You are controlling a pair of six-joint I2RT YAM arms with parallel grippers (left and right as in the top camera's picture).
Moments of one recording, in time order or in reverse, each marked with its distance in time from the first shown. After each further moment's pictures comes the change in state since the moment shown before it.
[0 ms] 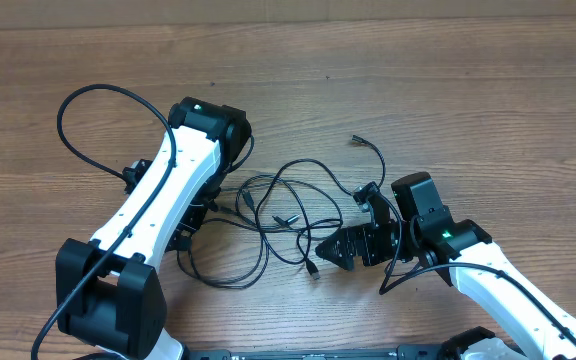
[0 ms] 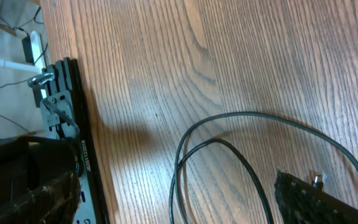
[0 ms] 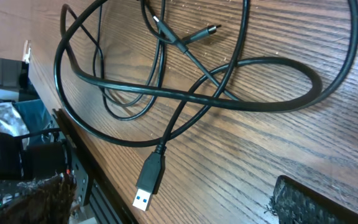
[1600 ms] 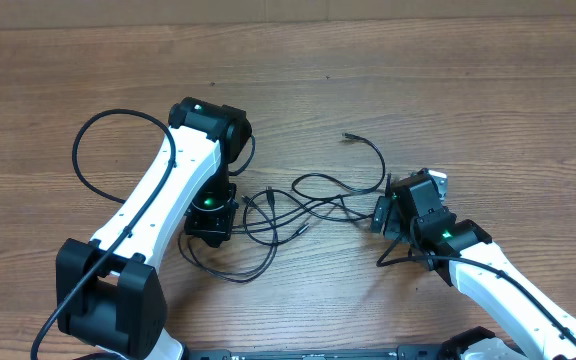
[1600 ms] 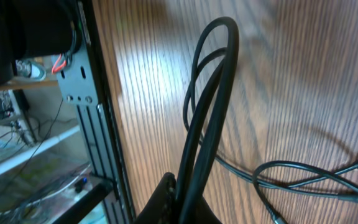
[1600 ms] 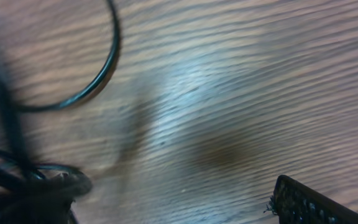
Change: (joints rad) left arm 0.000 0.000 0.000 0.004 0.431 -0.140; right arm 0.000 -0.001 0.000 -0.040 0.923 0.339
